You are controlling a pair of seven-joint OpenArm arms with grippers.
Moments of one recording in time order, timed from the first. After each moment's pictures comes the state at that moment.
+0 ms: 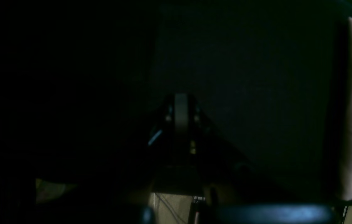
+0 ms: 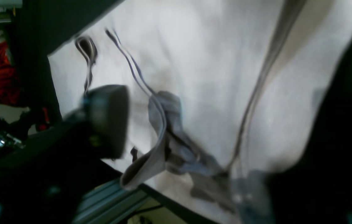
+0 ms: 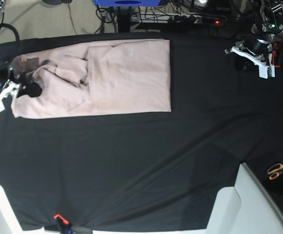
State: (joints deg) left arm 28.4 -12.5 -29.2 86.8 -26.7 -23.1 28.8; right arm 2.4 22.9 22.6 42.7 53.7 41.4 -60.0
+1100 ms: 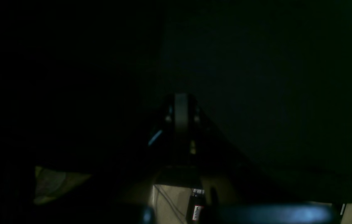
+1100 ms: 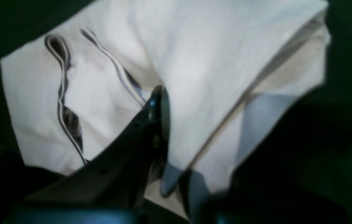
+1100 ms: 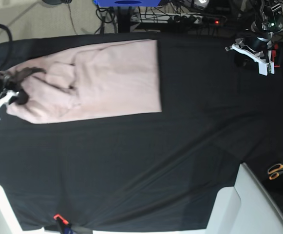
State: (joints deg) left arm 28.3 -12.7 -29.5 84.5 -26.7 -23.1 28.8; right arm 0.4 26.9 15.6 56.1 48.6 32.5 -50.9
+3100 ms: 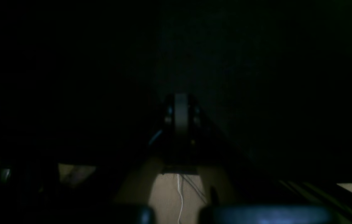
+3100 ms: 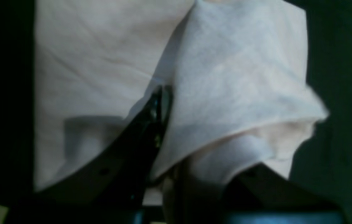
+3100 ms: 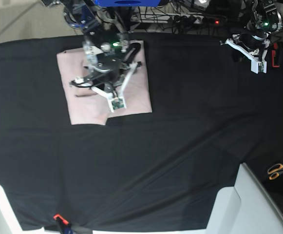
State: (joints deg) left arm 27.8 -10.8 -29.2 84.6 -15.3 -24.6 28.6; right arm -10.4 1.0 -34.8 92.2 -15.3 -22.4 -51.2
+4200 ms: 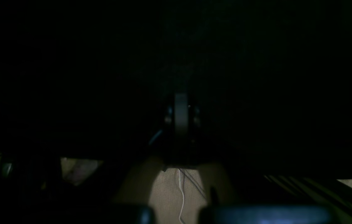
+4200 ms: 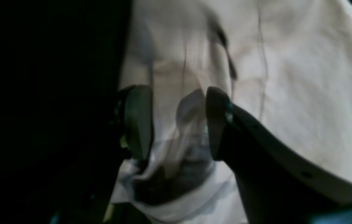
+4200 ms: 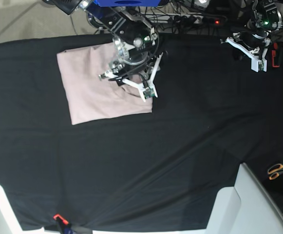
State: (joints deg) left arm 28.3 -10.9 -29.3 84.4 -15.1 -24.6 28.6; right arm -5.2 -1.8 -47.5 81.6 -9.0 -26.8 -49.5
